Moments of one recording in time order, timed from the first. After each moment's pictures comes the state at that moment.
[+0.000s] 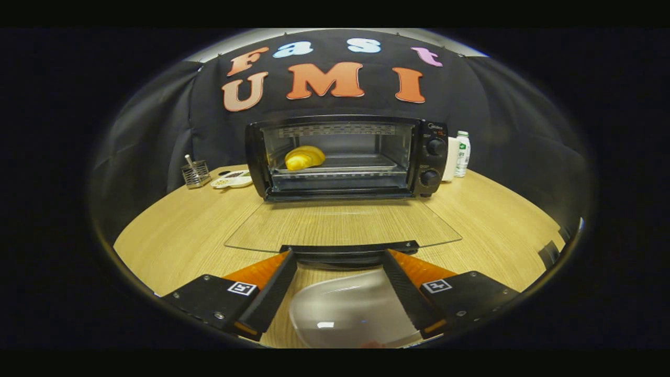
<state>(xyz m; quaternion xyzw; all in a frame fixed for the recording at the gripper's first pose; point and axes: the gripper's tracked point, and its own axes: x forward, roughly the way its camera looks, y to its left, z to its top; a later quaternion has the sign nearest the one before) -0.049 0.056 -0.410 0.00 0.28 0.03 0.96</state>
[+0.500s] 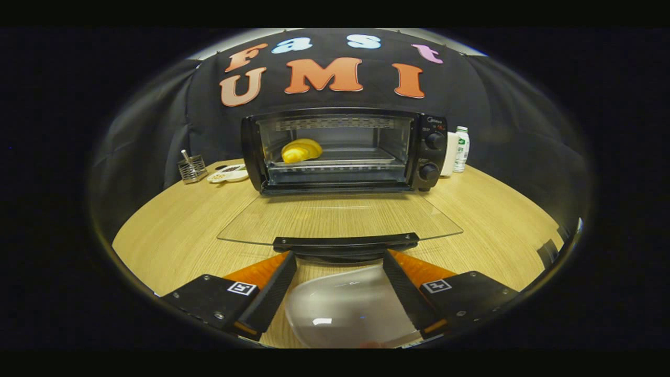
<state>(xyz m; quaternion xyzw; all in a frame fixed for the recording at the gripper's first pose) -0.049 0.054 -0.408 0.00 0.29 0.03 0.96</state>
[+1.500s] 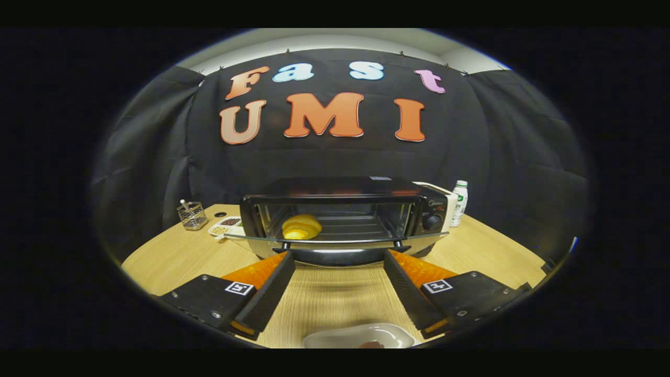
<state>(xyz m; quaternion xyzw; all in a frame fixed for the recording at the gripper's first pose) 0.040 0.056 -0.285 0.00 0.17 0.02 0.99</state>
